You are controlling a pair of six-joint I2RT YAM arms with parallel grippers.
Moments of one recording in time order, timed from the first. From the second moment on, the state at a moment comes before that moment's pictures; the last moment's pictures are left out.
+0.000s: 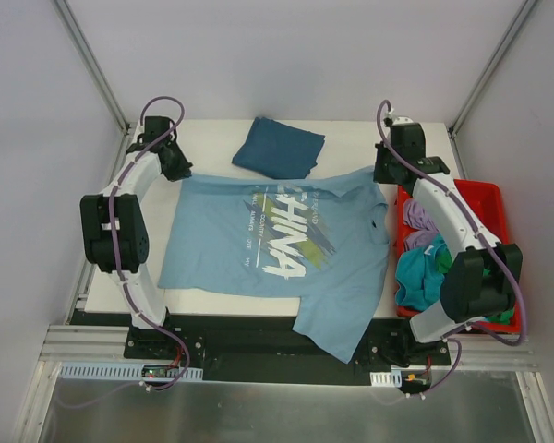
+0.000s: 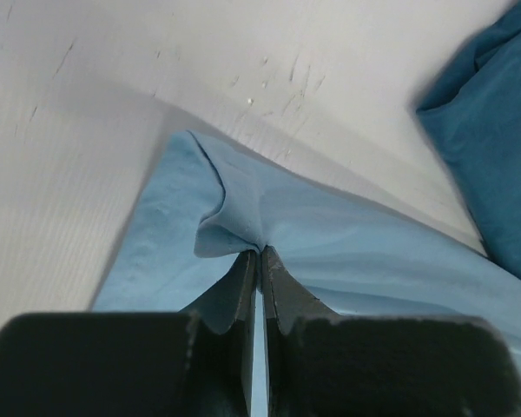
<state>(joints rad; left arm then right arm) 0.03 1.88 1.49 -0.53 0.07 -0.55 0.21 1.56 1.36 -0.54 0.10 0.16</state>
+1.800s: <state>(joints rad) 0.00 1.73 1.30 -0.59 0.13 -0.48 0.23 1.49 1.09 -0.65 -0.04 0.54</state>
